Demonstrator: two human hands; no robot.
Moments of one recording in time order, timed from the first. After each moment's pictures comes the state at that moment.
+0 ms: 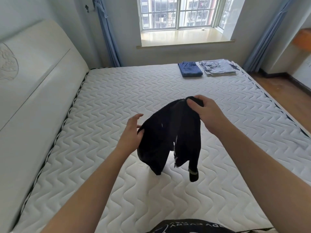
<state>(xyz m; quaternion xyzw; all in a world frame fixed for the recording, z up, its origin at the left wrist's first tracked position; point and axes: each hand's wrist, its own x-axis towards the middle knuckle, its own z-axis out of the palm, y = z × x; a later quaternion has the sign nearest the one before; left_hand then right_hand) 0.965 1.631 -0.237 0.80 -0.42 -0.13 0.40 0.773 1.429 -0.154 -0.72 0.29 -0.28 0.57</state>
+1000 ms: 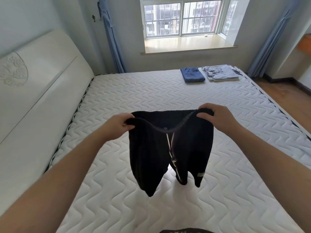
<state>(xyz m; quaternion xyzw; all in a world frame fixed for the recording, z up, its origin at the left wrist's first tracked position) 1.018 1.639 -0.165 0.81 -0.50 -0.15 0.25 0.738 1.371 -0.164 -0.89 0.27 -0.21 0.31</state>
